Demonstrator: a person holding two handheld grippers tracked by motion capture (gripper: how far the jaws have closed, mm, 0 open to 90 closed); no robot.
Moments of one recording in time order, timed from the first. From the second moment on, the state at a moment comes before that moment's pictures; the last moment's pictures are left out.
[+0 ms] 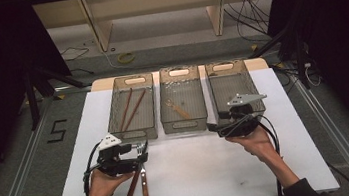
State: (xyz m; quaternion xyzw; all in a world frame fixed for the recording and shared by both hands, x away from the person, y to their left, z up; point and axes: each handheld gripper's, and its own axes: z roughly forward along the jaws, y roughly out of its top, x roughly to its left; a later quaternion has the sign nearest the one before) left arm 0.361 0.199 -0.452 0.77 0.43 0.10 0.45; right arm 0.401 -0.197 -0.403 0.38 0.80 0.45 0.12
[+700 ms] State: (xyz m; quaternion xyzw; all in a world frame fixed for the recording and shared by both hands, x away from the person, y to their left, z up) left arm 0.366 0.198 -0.448 0.81 0.47 0.06 0.35; right arm 0.368 -0.221 -0.426 0.40 0.78 0.47 0.11
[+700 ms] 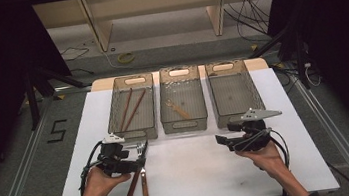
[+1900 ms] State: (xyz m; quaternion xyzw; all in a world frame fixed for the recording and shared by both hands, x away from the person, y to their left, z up) left arm 0.364 0.200 -0.460 0.86 0.47 0.03 0.22; right arm 0.345 -0.225 -0.440 0.39 0.79 0.47 0.10
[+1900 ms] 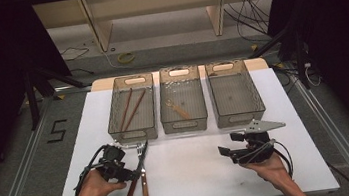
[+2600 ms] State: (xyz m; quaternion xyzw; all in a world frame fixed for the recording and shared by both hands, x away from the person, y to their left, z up) left arm 0.357 0.197 -0.464 0.87 0.46 0.01 0.17; right arm 0.339 -0.224 -0.442 0.38 0.79 0.46 0.10
